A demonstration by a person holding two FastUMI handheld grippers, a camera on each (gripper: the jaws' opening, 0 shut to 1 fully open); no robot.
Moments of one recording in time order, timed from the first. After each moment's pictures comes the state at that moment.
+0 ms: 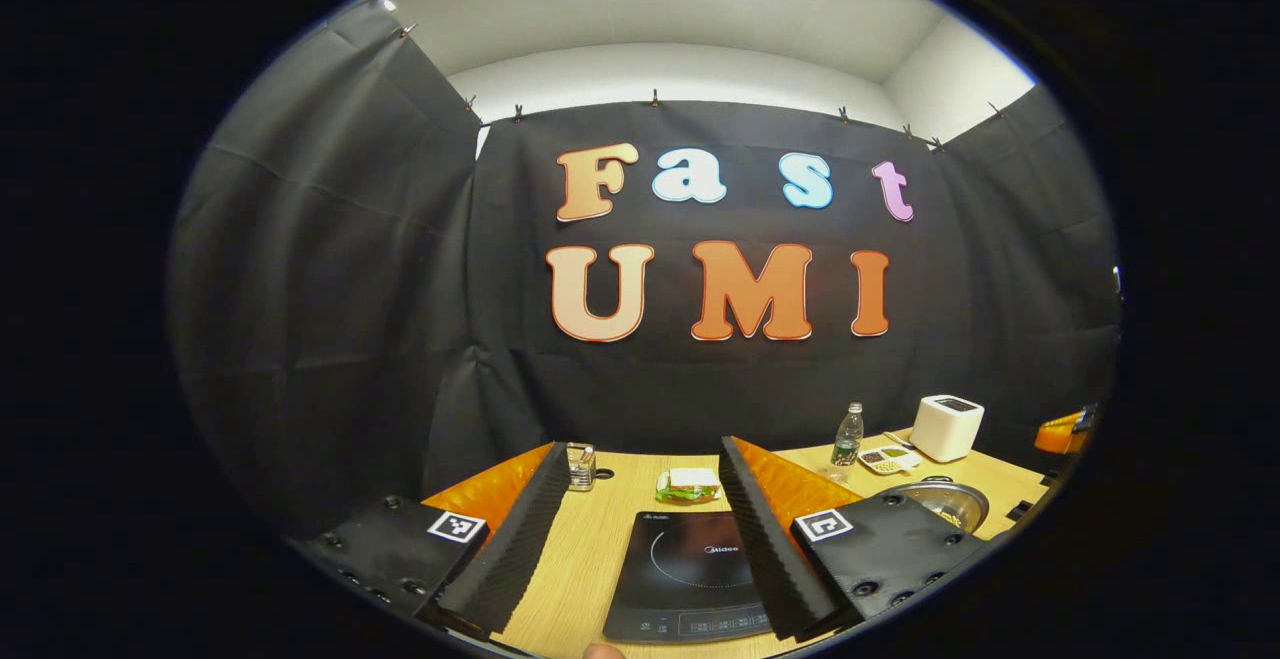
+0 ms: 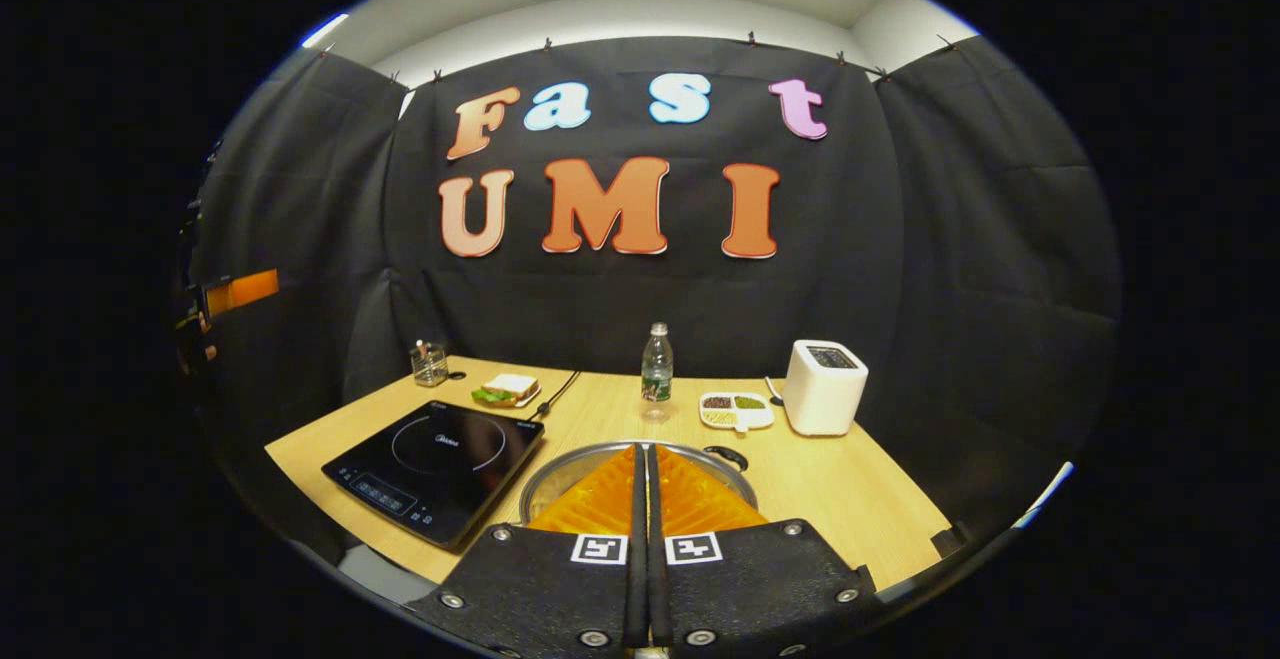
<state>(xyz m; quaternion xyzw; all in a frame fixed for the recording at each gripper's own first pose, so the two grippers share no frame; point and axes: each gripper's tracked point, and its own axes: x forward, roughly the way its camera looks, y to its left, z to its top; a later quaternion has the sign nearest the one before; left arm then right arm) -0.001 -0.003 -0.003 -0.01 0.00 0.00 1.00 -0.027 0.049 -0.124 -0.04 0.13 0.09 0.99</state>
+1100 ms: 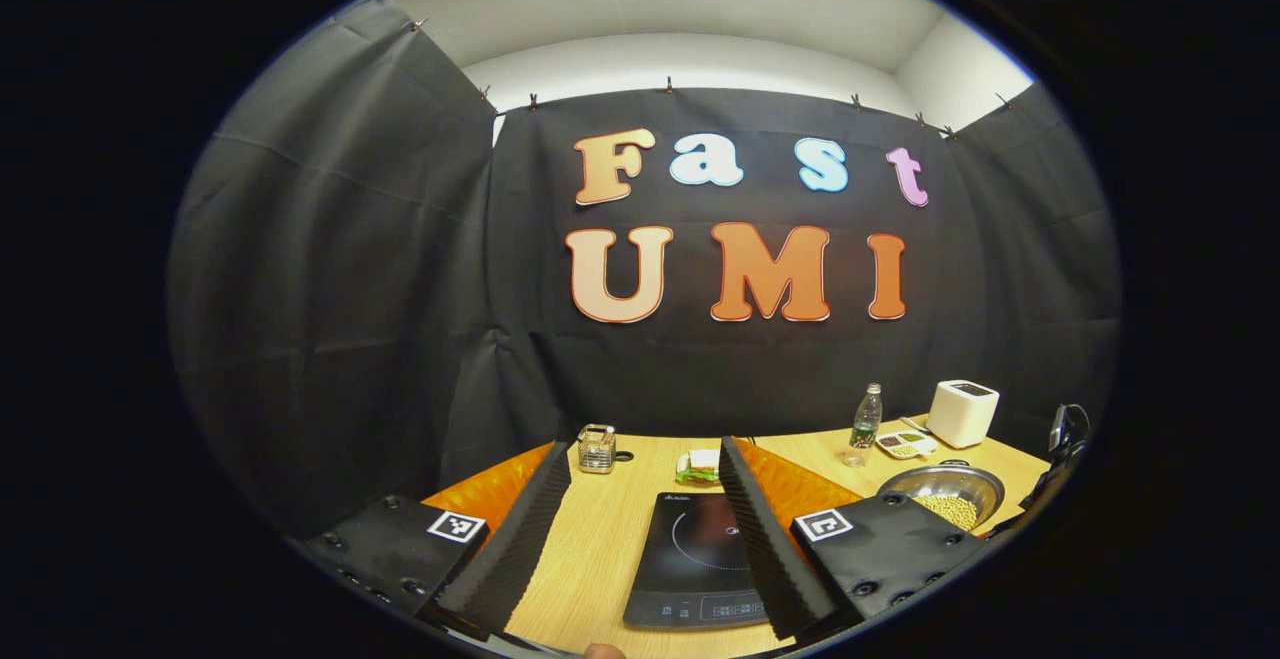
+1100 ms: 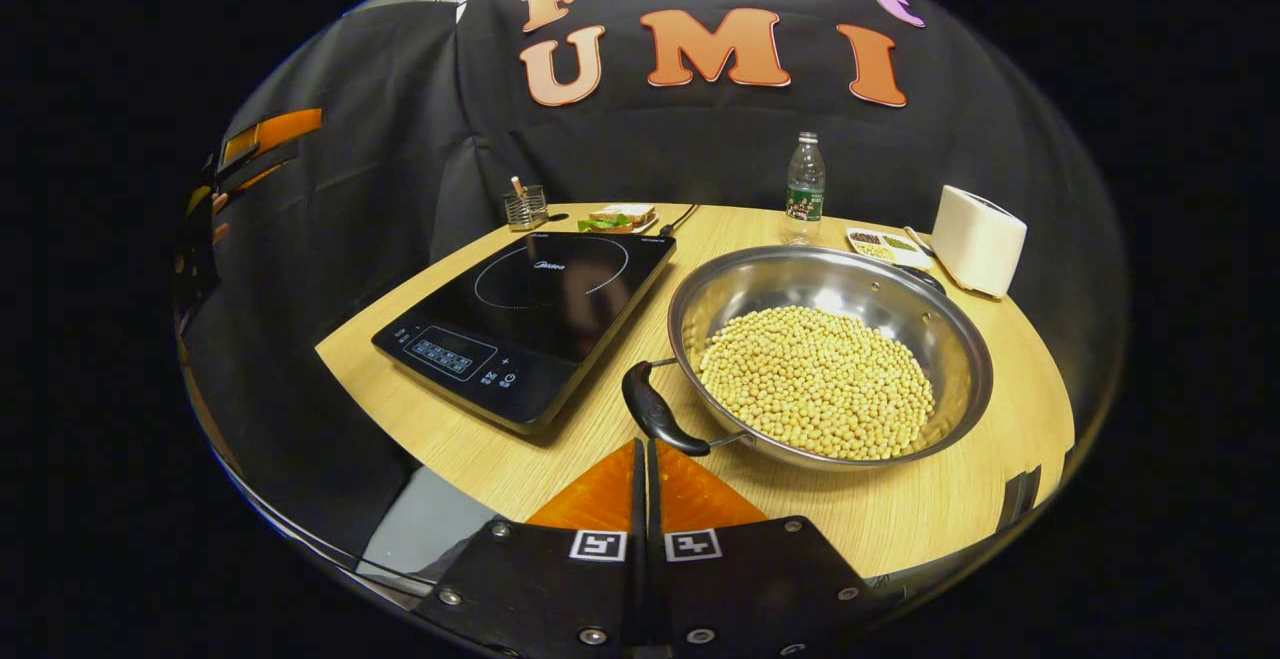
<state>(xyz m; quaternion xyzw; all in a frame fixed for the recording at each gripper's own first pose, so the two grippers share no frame) -0.016 0.018 -0.027 0.00 0.03 0.03 1.00 -0.068 0.156 -0.294 -0.04 0.32 0.22 0.92</state>
